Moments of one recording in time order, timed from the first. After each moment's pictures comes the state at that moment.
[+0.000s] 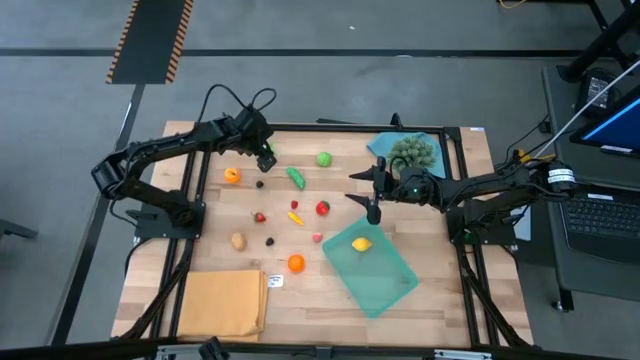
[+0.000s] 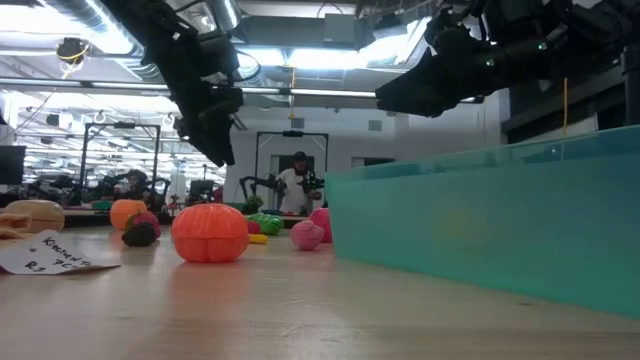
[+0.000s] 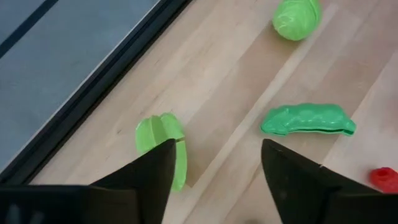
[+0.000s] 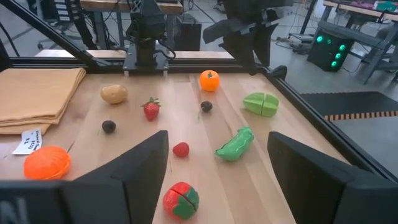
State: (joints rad) left arm 0.69 1.34 0.90 -0.52 -0.03 0.03; right arm -0.10 1.28 0.49 0.59 0.10 -0.06
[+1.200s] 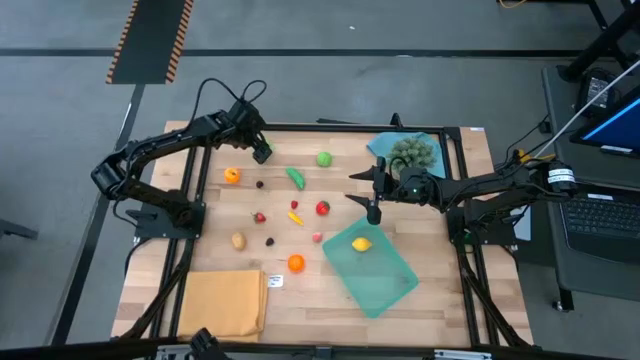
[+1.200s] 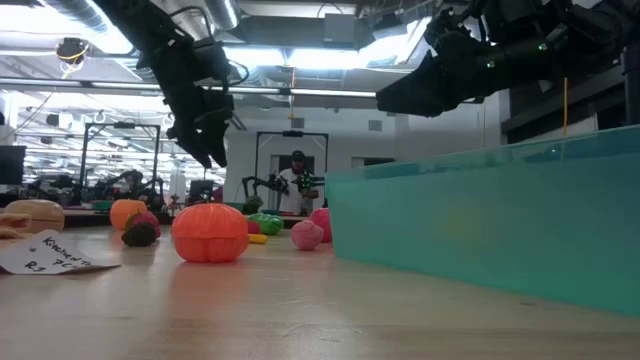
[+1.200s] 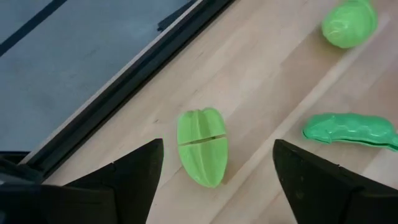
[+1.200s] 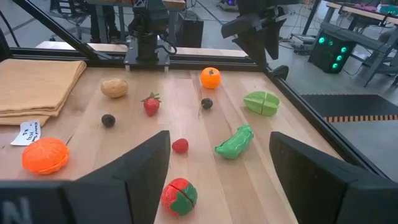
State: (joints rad) left arm 0.80 1.34 0.90 -0.53 -0.02 0.03; right arm -0.10 1.28 0.49 0.58 0.10 -0.09
